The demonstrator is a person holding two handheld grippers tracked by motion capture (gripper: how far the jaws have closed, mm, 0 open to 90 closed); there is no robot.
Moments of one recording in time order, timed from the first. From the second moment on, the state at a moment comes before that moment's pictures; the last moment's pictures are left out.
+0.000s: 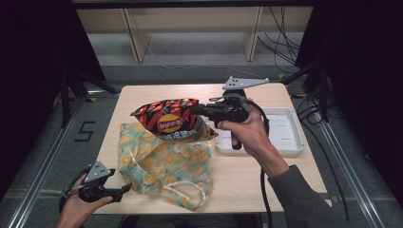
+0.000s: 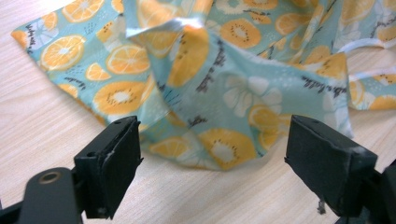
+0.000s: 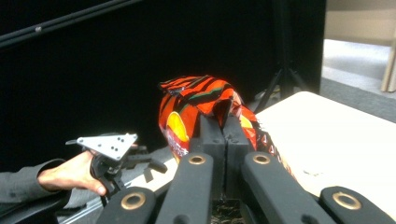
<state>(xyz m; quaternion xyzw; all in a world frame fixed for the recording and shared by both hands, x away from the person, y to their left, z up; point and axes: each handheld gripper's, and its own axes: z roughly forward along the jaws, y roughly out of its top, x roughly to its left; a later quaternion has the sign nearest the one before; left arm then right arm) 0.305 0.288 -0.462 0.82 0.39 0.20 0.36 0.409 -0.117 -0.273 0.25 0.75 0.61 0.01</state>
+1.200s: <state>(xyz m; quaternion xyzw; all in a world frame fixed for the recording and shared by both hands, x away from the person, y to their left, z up) 0.305 0.287 -0.463 0.83 0.38 0.20 0.36 0.425 -0.216 -0.260 0.33 0.72 0.61 0.07</state>
